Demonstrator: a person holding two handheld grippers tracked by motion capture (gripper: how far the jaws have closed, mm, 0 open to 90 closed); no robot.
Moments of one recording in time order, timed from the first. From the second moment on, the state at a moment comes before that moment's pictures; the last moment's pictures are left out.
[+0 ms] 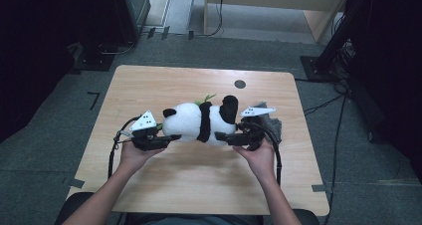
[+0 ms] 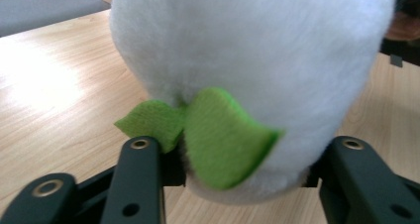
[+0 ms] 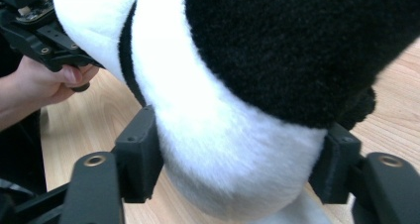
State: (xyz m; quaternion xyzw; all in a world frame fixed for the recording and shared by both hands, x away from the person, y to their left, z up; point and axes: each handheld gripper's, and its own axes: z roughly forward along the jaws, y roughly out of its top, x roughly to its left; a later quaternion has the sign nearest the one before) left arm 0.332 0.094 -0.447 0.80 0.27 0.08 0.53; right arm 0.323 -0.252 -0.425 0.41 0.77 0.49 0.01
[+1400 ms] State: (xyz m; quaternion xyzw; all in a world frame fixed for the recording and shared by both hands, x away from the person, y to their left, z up) left arm 0.345 0.098 -0.446 0.77 0.31 -0.02 0.55; right arm 0.314 -0.245 -0.436 0.35 0.80 0.47 0.13
